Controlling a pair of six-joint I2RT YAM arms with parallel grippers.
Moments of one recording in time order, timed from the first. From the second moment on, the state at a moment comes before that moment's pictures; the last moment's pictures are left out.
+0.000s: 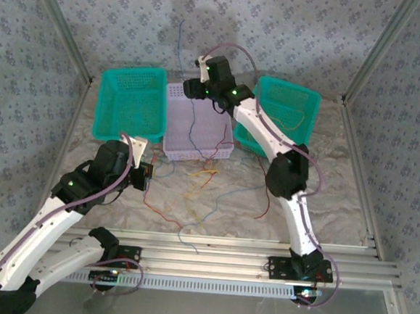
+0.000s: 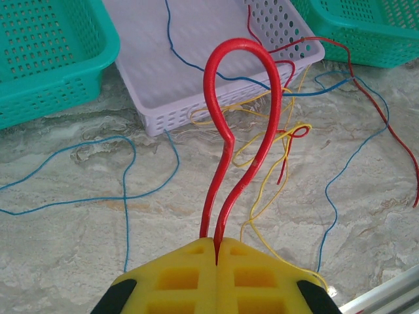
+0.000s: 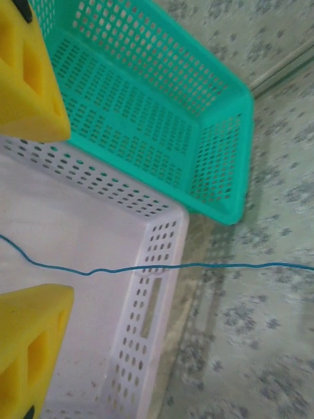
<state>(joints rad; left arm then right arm) -0.60 0.76 0.93 -0.87 -0.04 -0.30 0.59 2.34 2.40 -0.56 -0.10 0.20</state>
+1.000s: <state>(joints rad) -0.59 0.79 1.01 -0.80 -0.06 -0.41 0.63 1.57 1.42 -0.28 -0.45 0.19</state>
